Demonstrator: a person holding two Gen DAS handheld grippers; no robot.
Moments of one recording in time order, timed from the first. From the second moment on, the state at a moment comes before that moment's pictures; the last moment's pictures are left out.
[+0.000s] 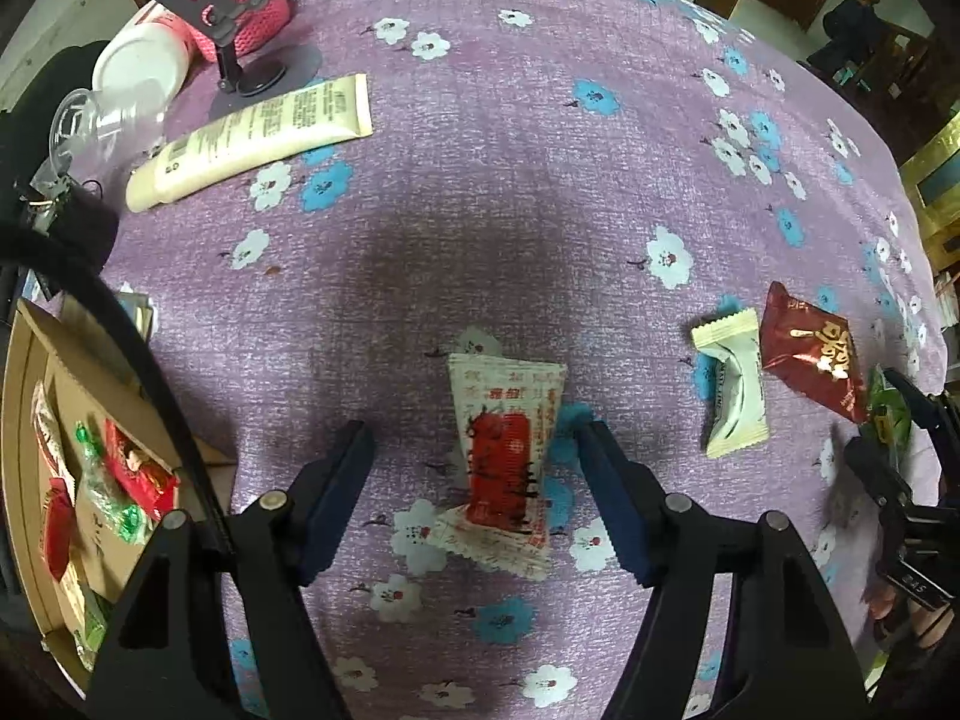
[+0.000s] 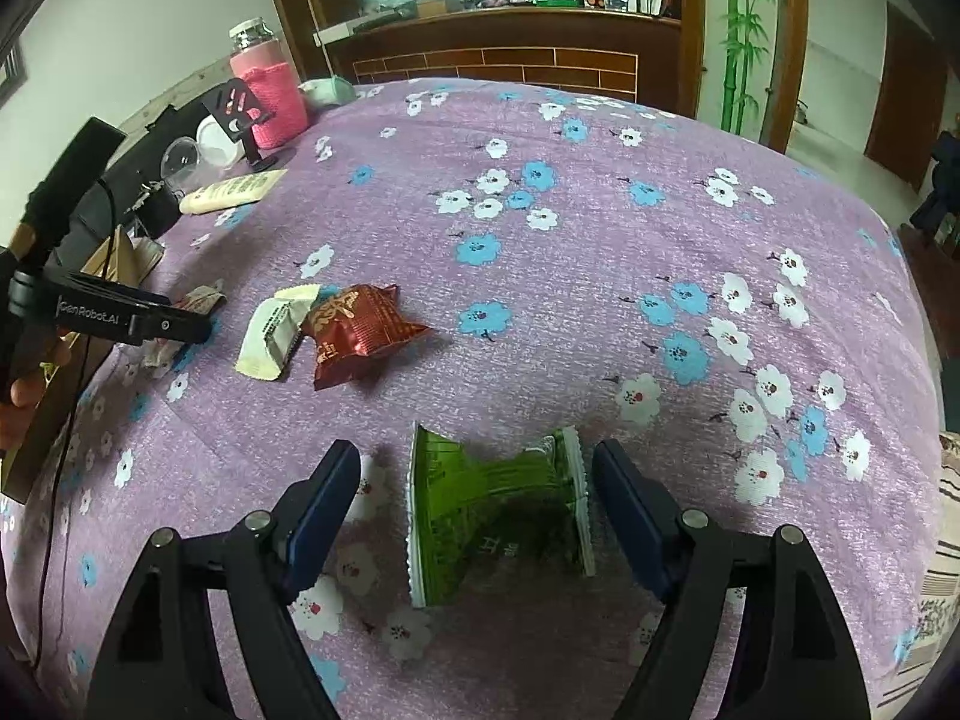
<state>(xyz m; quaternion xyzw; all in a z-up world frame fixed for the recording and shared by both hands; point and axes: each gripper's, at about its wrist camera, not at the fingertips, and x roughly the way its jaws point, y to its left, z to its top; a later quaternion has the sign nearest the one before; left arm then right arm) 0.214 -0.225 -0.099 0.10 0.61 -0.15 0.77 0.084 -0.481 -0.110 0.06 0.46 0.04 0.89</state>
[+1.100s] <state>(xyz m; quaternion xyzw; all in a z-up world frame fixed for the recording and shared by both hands) 0.093 -0.185 -0.084 0.05 0.56 -0.19 0.80 0.004 -0.449 -0.106 0.08 0.46 -0.02 0.88</state>
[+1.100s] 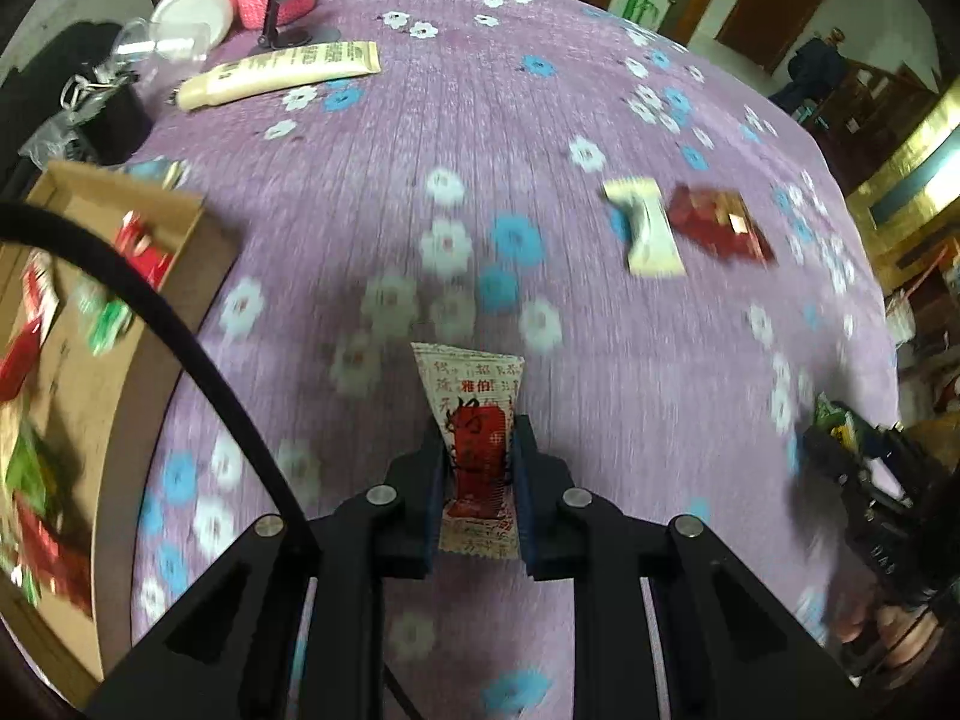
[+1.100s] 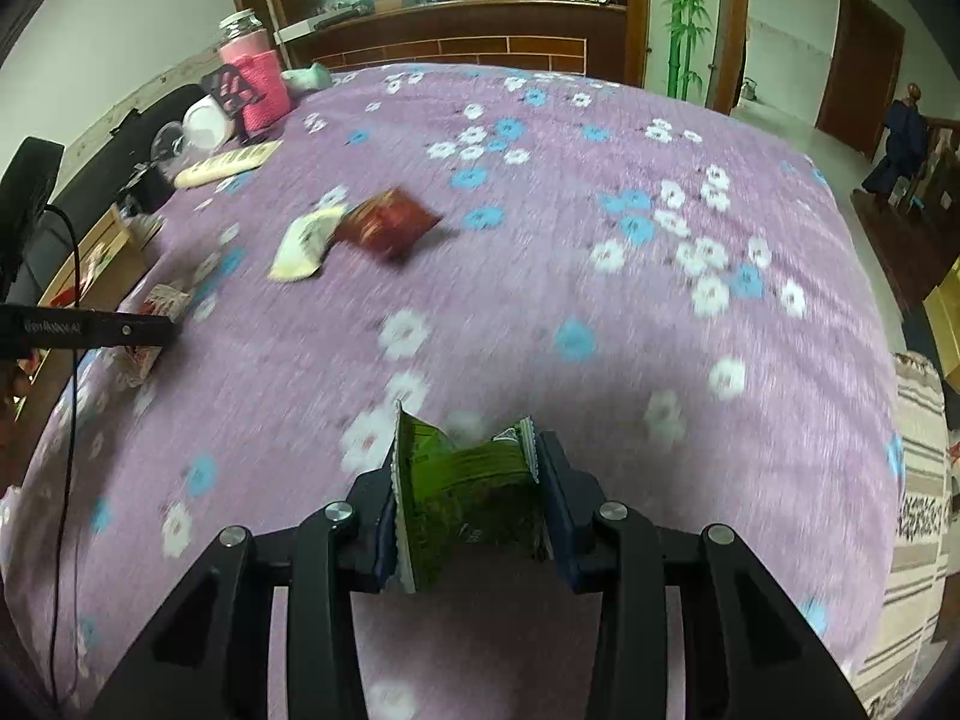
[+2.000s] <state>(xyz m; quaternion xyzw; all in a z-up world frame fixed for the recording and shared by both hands) -0.025 -0.138 -0.093 0.08 0.50 -0.24 0.83 -0.103 -0.331 -0.102 0.12 0.47 -0.04 0.87</state>
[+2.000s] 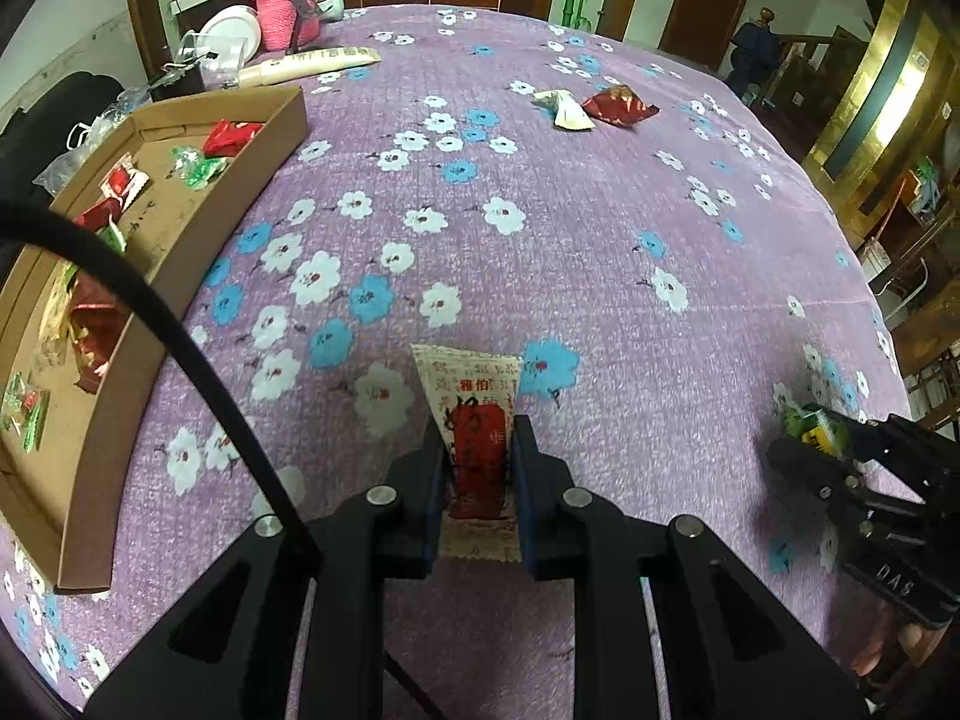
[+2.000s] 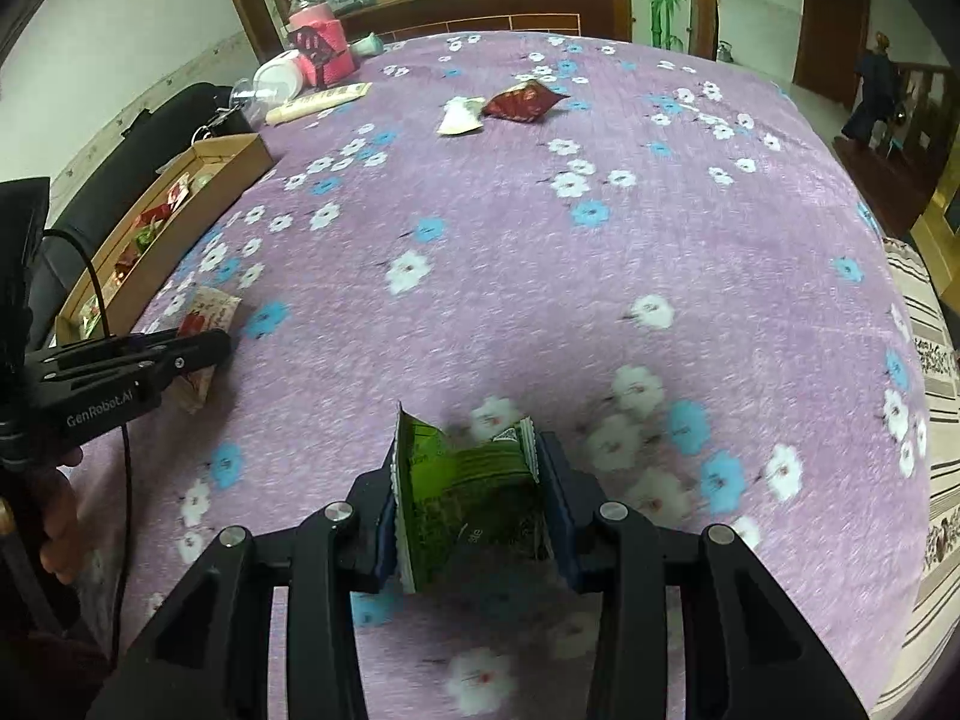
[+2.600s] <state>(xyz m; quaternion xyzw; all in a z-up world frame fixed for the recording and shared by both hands) -0.020 -0.068 -0.059 0.03 0.48 -0.23 0.85 -0.057 -0.227 -0.071 0.07 0.45 0.04 0.89</state>
